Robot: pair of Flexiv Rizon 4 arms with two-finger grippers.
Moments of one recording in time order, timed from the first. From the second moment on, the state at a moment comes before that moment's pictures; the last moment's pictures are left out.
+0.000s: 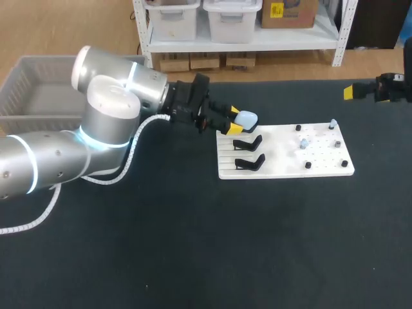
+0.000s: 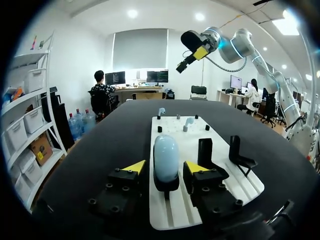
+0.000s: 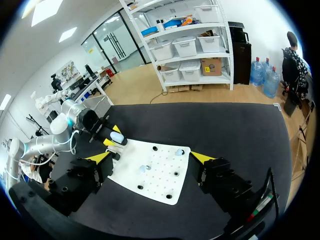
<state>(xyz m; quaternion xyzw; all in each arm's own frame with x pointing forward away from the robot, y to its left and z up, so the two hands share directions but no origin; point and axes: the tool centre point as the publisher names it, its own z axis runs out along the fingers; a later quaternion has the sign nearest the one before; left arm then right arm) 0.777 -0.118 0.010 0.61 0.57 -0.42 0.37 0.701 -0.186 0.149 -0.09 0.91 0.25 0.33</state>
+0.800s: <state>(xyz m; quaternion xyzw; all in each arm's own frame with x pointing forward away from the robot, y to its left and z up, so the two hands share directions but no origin) 0.781 -0.125 0.011 0.61 0.56 -0.42 0.36 0.701 -0.186 0.149 -0.09 0.91 0.25 0.33</state>
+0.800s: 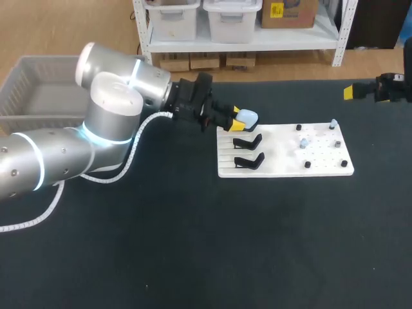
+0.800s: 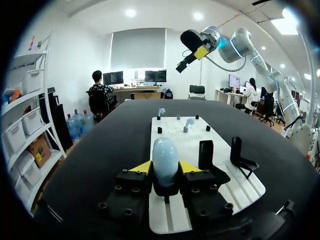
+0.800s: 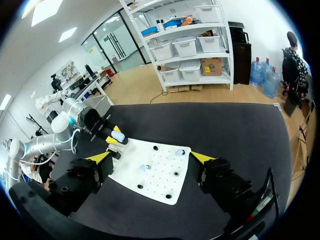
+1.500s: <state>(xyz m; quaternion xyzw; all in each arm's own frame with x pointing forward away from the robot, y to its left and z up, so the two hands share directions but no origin) 0.783 -0.121 0.023 0.61 0.55 -0.43 0.37 0.701 -0.186 0.149 -0.09 0.91 0.25 0.33</state>
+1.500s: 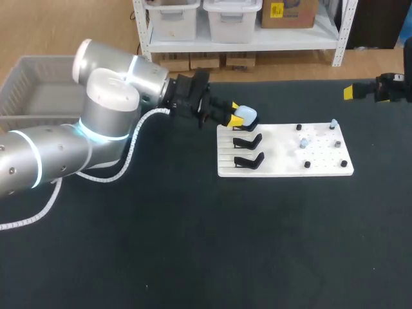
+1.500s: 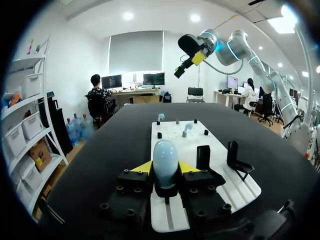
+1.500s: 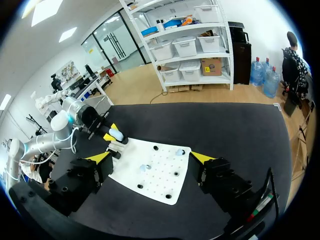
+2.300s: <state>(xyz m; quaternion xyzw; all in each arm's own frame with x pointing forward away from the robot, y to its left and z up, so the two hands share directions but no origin) 0.742 -0.127 0.096 0.56 0.45 -0.52 0.47 0.701 -0.186 0.149 -0.09 0.91 0.25 0.33</state>
